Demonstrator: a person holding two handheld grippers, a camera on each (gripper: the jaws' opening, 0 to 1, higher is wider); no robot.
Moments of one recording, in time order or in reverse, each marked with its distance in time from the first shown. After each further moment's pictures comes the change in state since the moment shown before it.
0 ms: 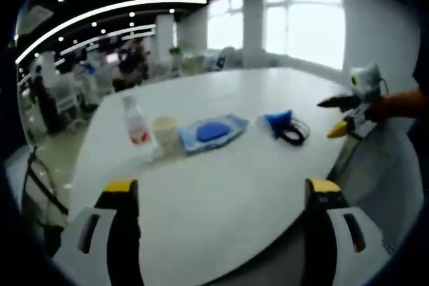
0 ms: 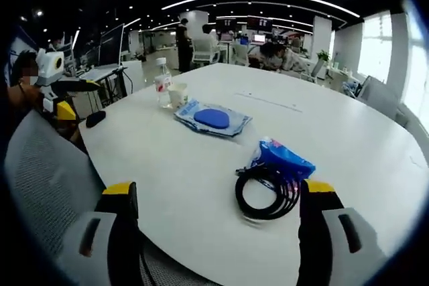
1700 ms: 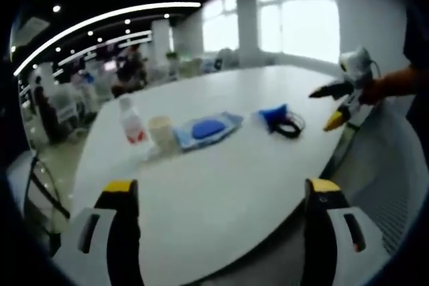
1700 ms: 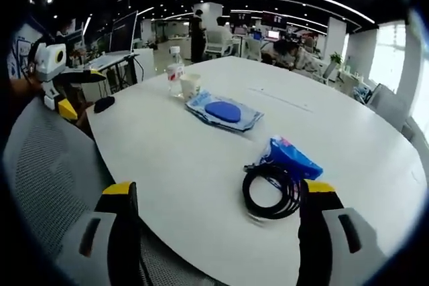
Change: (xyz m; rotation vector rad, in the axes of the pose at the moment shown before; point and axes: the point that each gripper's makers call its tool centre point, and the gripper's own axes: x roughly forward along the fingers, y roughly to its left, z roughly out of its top) left arm -0.007 -0.017 -0.011 0.069 -0.017 0.006; right arm -0.001 0.012 -0.002 -0.093 0.053 0.062
